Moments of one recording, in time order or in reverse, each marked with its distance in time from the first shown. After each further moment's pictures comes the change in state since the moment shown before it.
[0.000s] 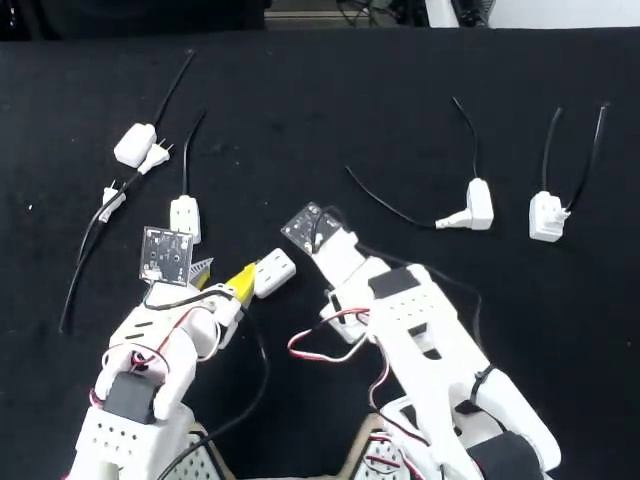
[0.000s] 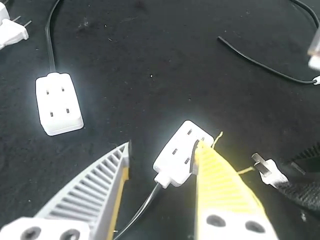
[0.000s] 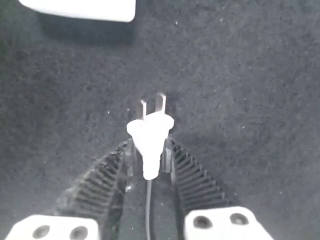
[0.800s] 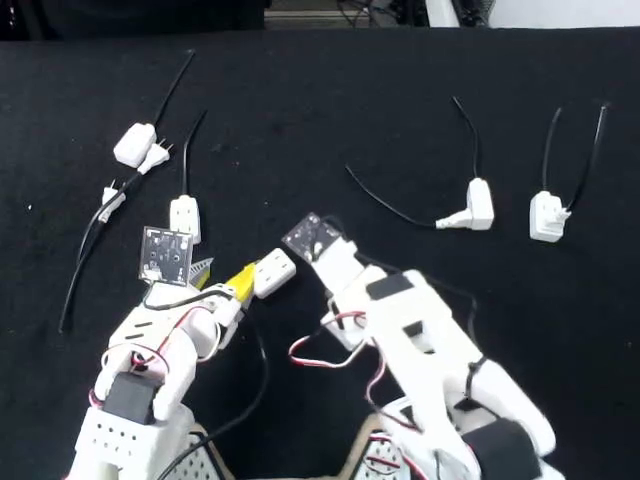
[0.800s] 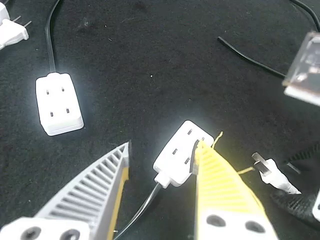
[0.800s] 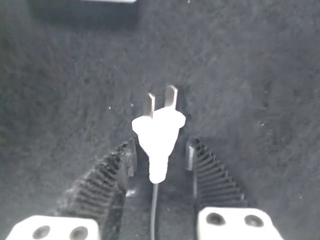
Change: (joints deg) left arm 0.0 0.0 0.0 0.0 0.0; right arm -0.1 4.0 3.2 -4.8 -0.1
